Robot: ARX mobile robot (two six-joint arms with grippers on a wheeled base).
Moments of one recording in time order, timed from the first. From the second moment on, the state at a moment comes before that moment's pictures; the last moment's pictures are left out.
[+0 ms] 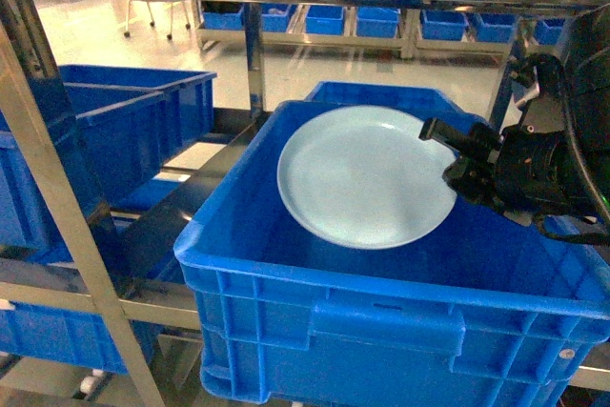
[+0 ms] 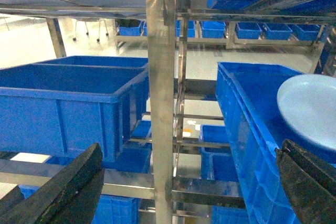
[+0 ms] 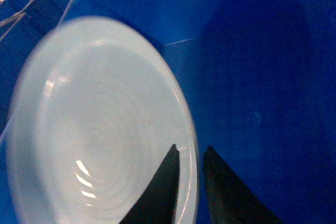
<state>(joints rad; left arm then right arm) 0.00 0.01 0.01 0.00 0.00 0.00 0.23 1.97 0.97 0.45 -0.07 0.57</state>
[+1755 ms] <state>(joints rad) 0.00 0.01 0.01 0.00 0.00 0.00 0.00 0.40 0.01 0.40 0.00 0.00</state>
